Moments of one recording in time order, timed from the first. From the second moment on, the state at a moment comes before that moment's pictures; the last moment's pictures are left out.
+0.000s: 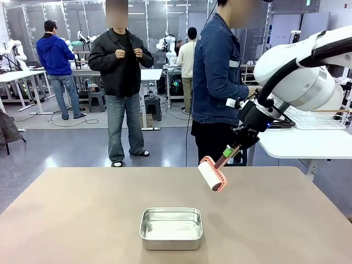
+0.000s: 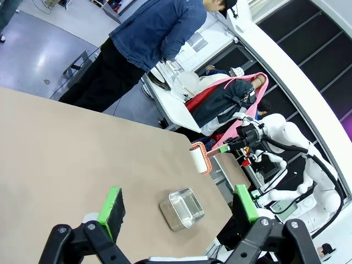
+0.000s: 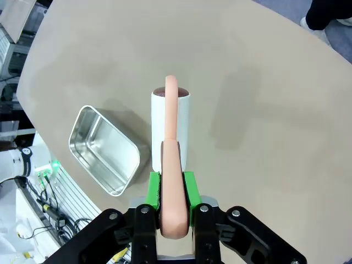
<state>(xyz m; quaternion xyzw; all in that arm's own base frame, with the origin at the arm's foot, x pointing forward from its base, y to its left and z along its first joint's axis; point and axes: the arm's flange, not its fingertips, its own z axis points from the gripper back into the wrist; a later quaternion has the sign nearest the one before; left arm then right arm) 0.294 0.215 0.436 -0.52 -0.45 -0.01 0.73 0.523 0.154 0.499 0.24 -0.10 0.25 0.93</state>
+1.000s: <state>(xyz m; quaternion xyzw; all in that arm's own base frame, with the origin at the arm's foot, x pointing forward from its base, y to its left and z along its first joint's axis) 0.294 0.214 0.436 -0.52 -0.45 -0.01 0.73 0.573 0.102 0.430 0.35 -0.05 0.10 0.93</state>
